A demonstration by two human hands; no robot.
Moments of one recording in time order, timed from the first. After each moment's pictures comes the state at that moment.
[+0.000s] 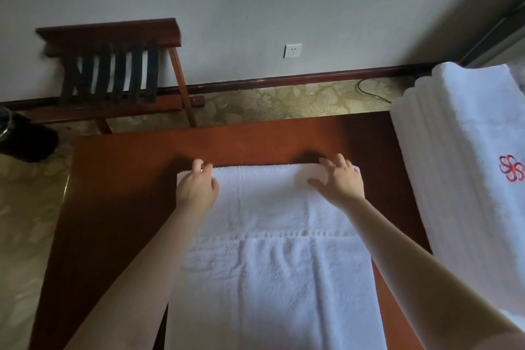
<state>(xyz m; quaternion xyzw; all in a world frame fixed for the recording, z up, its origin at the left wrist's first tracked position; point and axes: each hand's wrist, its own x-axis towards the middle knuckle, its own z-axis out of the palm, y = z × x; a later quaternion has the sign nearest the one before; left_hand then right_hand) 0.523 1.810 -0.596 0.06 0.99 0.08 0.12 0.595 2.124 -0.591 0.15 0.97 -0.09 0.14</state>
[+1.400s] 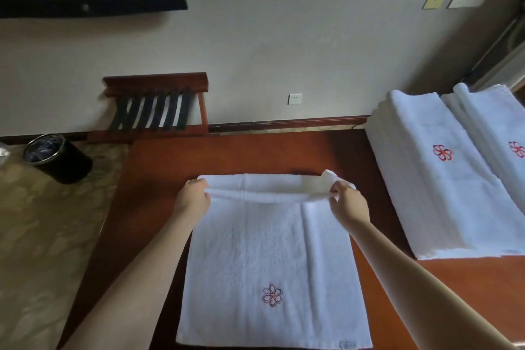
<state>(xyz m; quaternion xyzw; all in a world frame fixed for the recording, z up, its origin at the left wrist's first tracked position) 0.629 1.748 -0.522 0.02 0.99 0.15 0.07 0.735 2.093 -0.517 0.22 0.95 -0.22 0.01</state>
